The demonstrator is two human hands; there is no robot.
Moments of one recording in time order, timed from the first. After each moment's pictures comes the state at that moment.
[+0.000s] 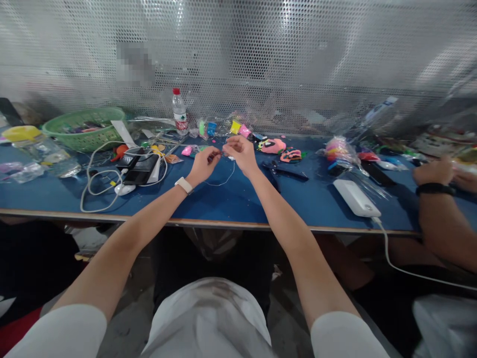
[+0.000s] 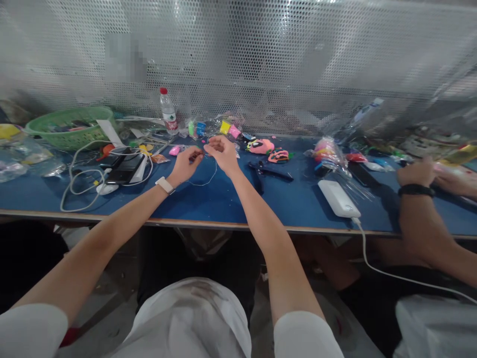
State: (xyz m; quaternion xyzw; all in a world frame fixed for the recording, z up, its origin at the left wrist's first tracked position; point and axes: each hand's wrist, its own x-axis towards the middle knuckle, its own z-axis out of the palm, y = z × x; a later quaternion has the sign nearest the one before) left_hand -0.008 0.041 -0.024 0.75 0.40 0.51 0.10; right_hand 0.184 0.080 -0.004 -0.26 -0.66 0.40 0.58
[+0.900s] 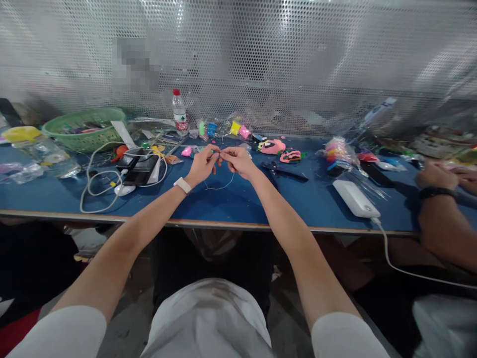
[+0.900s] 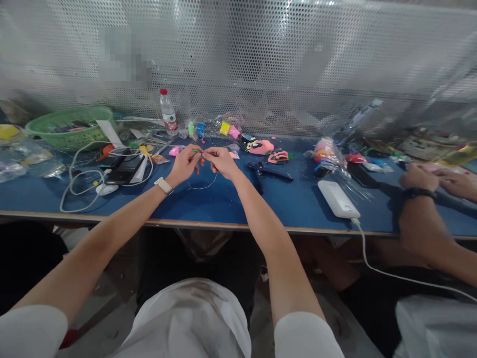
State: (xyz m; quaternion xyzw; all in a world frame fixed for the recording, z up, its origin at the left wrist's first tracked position) left_hand -0.005 0.029 -0.016 0.72 0.38 0.52 0.26; right_hand 0.187 0.061 0.003 -0.27 -0.67 0.53 0.44
